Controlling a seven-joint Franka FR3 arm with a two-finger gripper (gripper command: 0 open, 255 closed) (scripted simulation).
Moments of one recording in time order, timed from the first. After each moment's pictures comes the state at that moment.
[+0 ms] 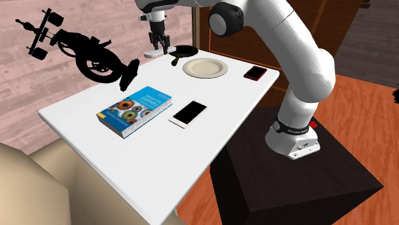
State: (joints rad) arm -0.68 0.87 -0.36 -0.93 0.29 1.73 -1.71
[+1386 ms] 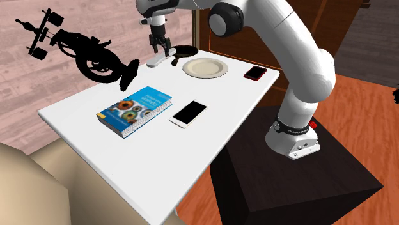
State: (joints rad) arm -0.67 0.87 -0.36 -0.98 0.29 1.78 -1.72
